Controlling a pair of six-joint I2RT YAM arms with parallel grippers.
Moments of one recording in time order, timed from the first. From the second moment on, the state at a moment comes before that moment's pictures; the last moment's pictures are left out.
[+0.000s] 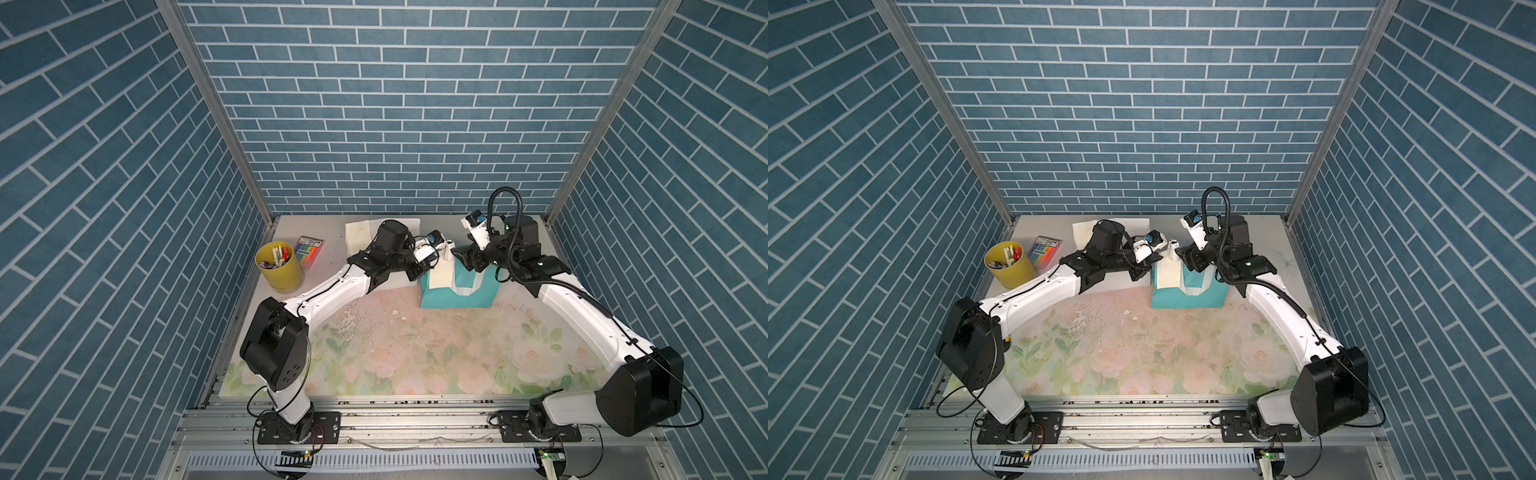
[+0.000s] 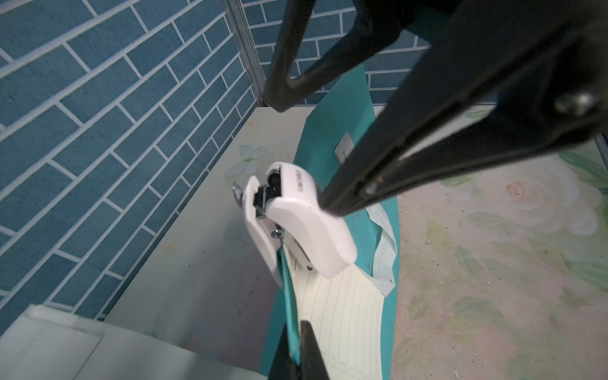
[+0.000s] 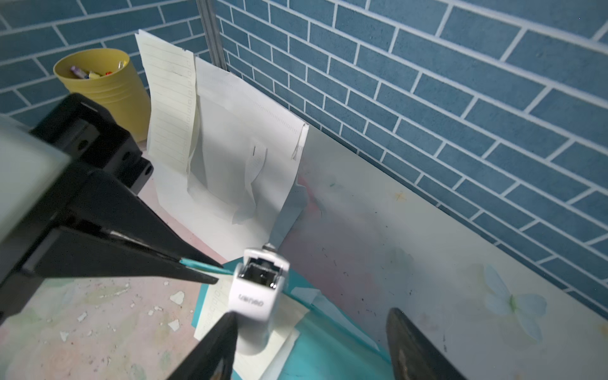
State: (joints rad) left arm -0.63 1.72 1.36 -0.13 0.39 0.46; right arm 0.42 1.37 1.16 -0.27 -0.30 -0.20
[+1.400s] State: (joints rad) left arm -0.64 1.74 1.37 -0.09 0.32 0.40; right arm 0.50 1.16 1.12 -0.08 -0.02 0.00
